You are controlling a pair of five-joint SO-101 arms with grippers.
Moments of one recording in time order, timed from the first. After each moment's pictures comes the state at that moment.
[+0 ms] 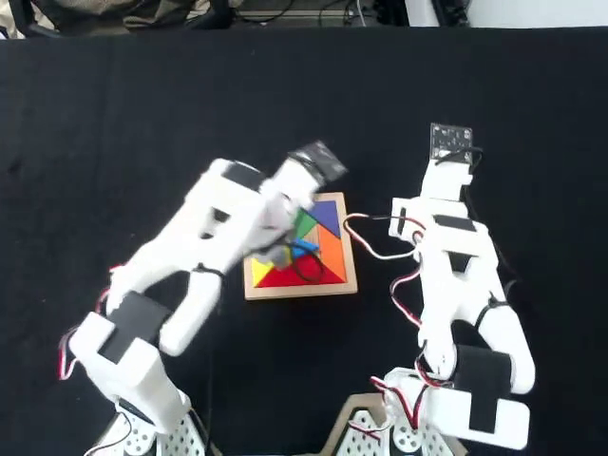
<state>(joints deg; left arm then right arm) 21.0 10.3 13.9 65.1 -27.6 10.3 -9.9 50.4 27.1 1.8</state>
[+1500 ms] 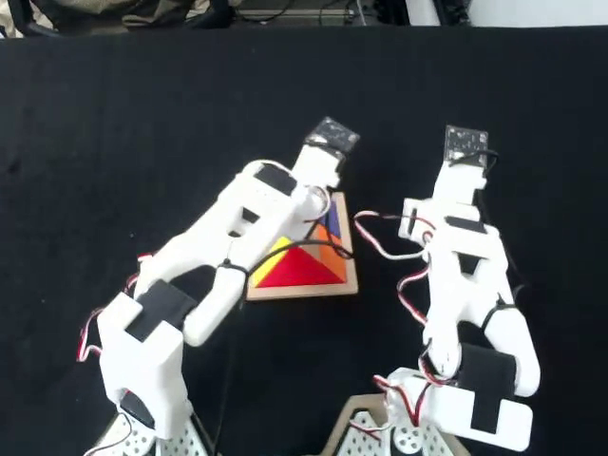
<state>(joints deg) 26.3 19.8 6.7 55.3 -5.2 12.9 -9.5 50.4 27.1 1.5</state>
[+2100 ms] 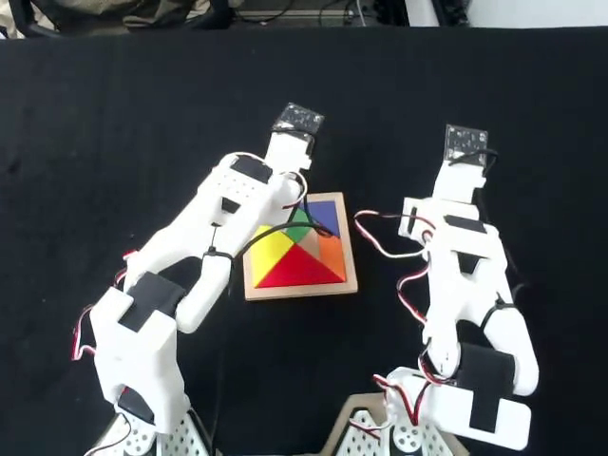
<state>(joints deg) 20.4 20.4 7.3 52.5 -1.4 12.8 -9.5 50.1 27.1 1.5</state>
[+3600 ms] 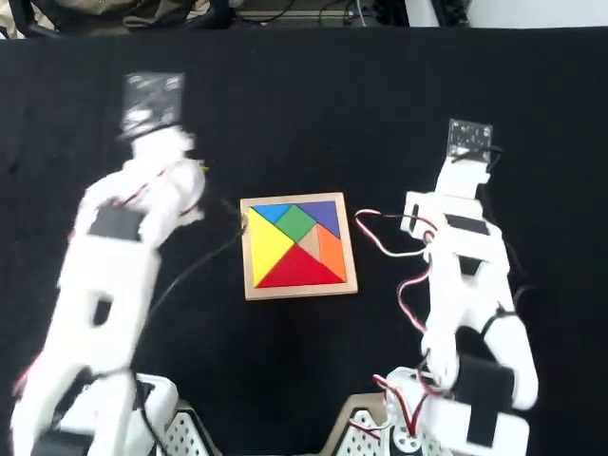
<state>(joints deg) 1.9 -32.7 36.3 48.1 3.3 12.6 -14.6 50.4 27.1 1.5</state>
